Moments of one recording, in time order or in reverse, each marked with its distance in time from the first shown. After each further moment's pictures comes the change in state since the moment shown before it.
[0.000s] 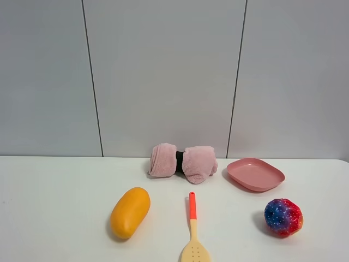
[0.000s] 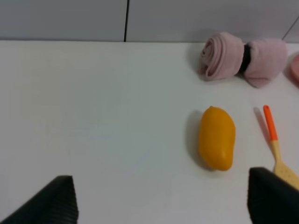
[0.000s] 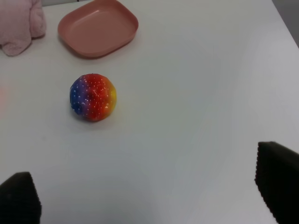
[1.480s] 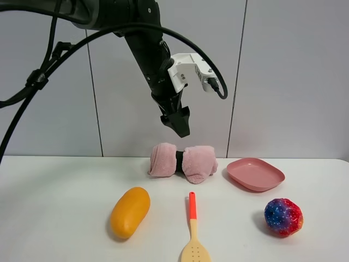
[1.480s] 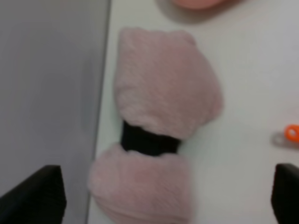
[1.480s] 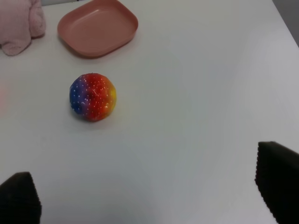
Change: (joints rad) left arm -0.490 1.612 -1.145 0.030 -0.135 0.975; right arm 0.000 0.000 0.000 0.000 0.000 0.000
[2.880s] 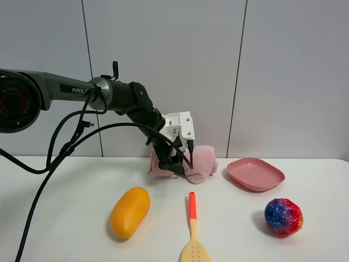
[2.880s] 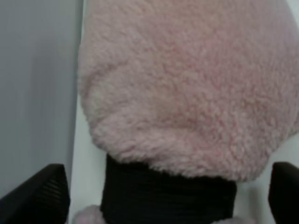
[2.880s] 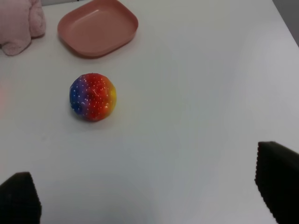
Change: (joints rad) left arm 0.123 0.335 -0.064 -0.331 -0.254 0.494; right arm 0.000 0.000 0.000 0.000 0.000 0.000
